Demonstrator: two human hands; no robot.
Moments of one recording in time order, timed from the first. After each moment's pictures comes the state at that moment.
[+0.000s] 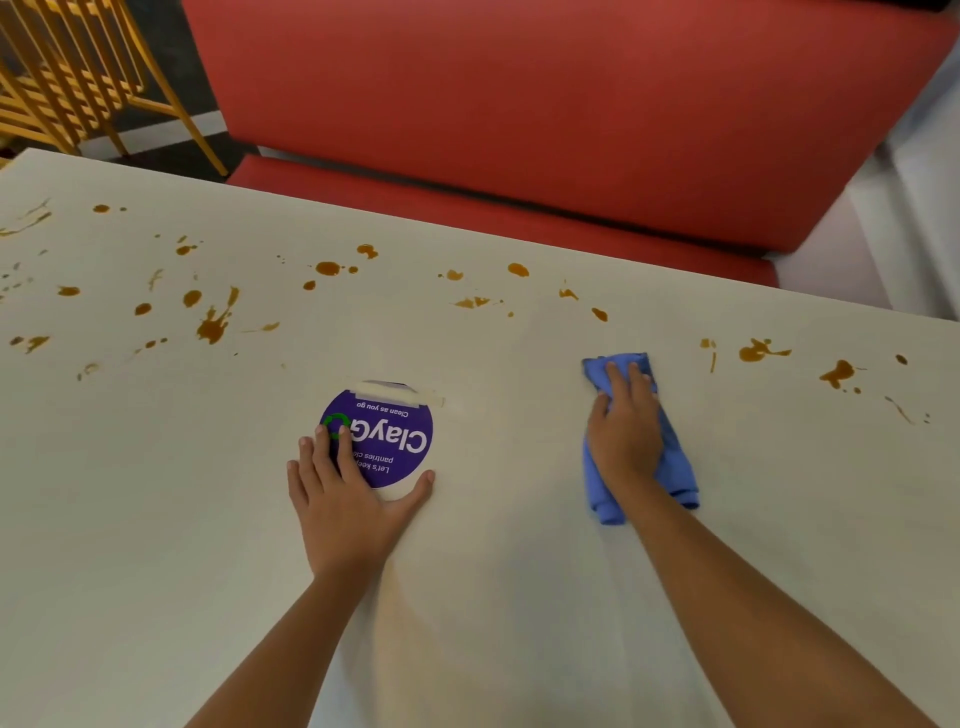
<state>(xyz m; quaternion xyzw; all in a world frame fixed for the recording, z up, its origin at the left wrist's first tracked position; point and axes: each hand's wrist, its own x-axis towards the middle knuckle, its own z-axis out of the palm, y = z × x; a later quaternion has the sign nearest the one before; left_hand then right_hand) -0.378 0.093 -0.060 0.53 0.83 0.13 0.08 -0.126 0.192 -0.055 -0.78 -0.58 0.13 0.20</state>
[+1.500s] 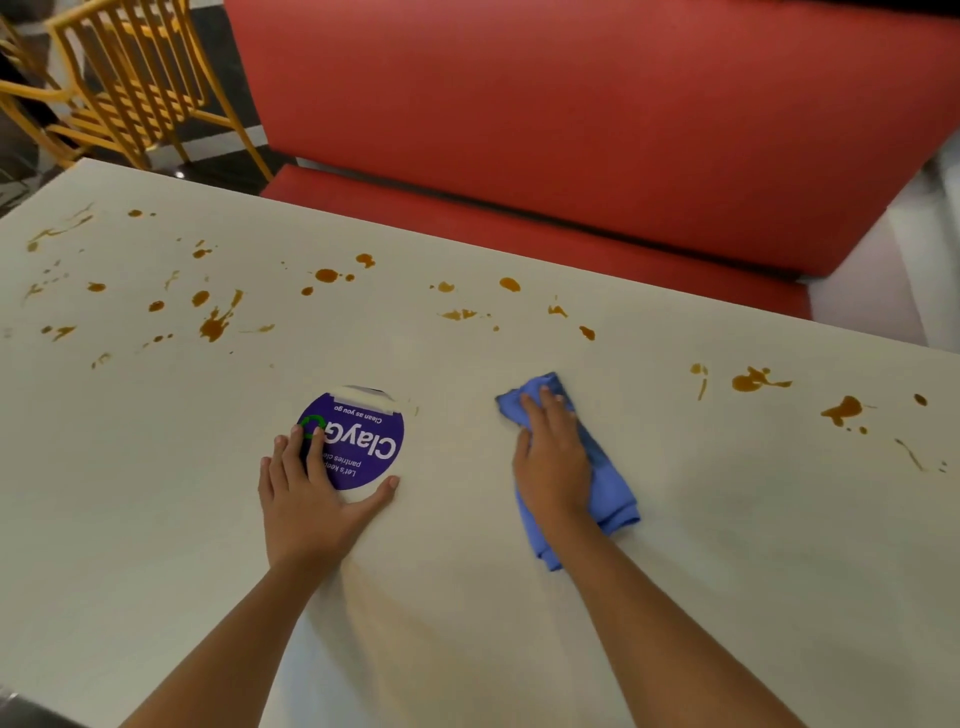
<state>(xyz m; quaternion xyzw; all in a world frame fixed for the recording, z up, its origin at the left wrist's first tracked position) -0.376 0.096 -0.058 0.52 0.84 0.13 0.09 -0.153 0.181 -0.060 -0.66 -0.71 0.13 0.24</state>
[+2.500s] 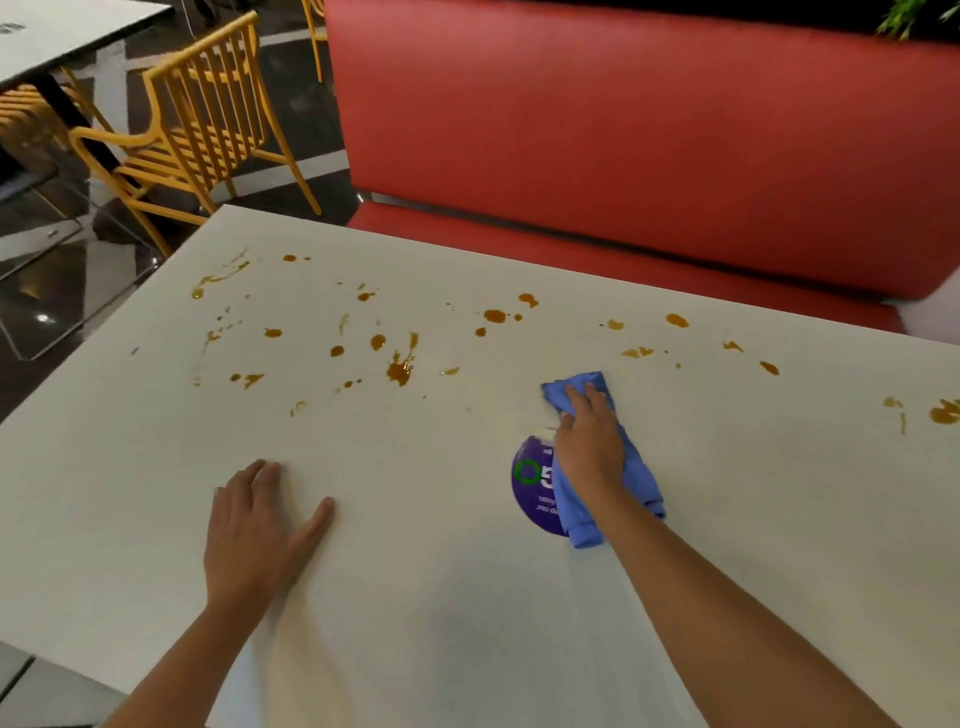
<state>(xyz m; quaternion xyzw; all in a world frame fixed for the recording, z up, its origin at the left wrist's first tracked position) -0.658 0.074 -0.031 0.51 0.85 0.10 0.08 -0.358 0.213 -0.035 -0.71 -0.64 0.23 0.17</state>
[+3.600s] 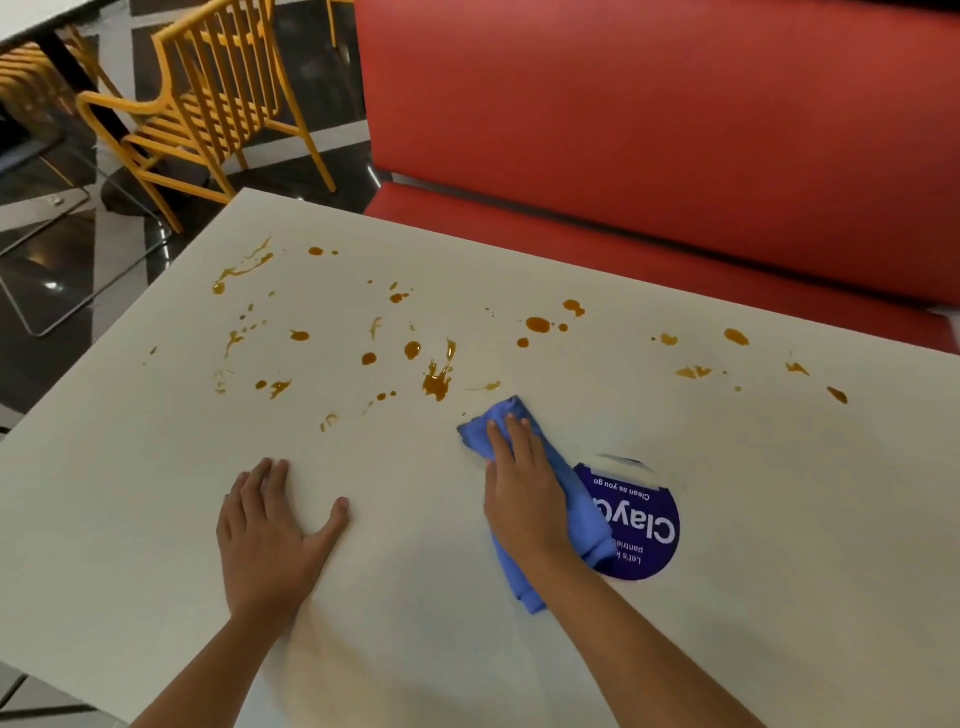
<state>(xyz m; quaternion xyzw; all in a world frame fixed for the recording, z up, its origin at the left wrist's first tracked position) -0.684 0.090 -0.051 0.47 0.87 0.12 0.07 -0.460 0.183 -0.056 -0.58 -0.79 0.12 0.16</state>
